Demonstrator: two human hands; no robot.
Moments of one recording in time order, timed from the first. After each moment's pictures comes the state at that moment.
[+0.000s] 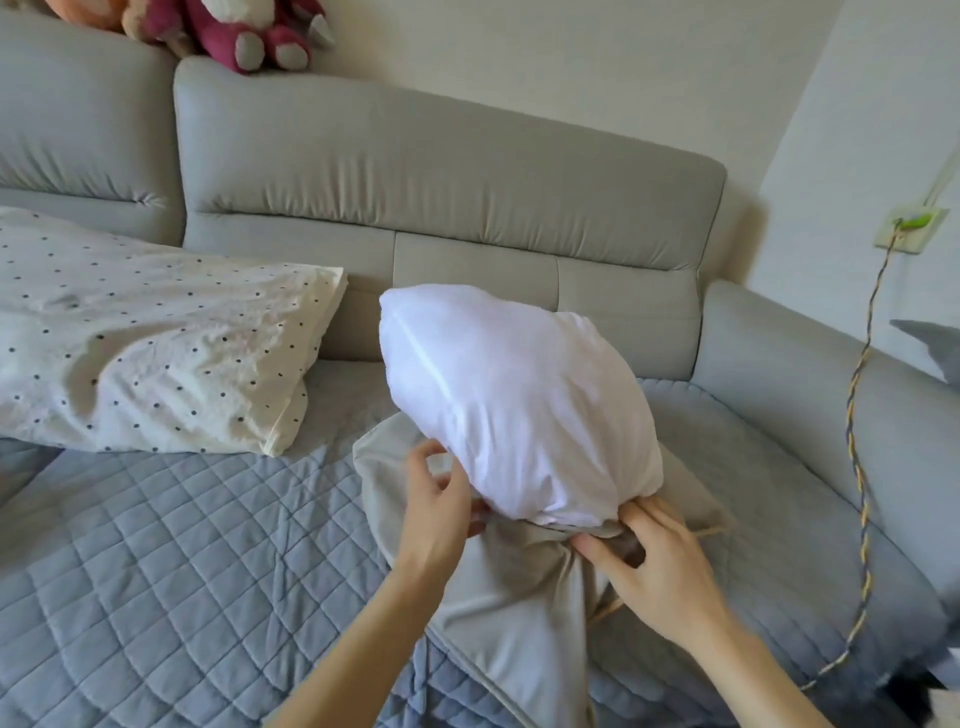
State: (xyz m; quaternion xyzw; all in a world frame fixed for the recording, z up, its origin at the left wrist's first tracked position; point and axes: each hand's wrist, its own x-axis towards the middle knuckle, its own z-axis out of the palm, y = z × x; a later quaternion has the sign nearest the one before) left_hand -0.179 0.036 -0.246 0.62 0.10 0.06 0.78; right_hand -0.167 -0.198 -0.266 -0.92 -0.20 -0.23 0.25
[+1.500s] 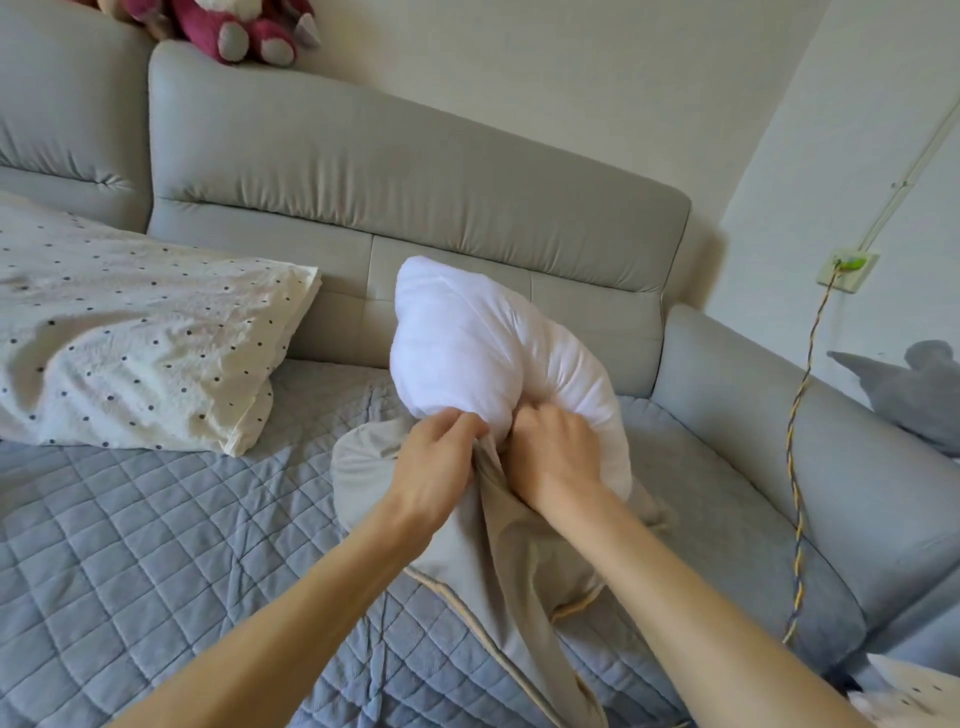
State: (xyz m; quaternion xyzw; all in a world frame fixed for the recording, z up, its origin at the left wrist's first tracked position) left_hand -0.163 0.031 -0.194 0.66 0.01 0.08 0.74; right_hand -0.130 -0.097 -0.166 -0.98 -0.12 -0.19 -0.01
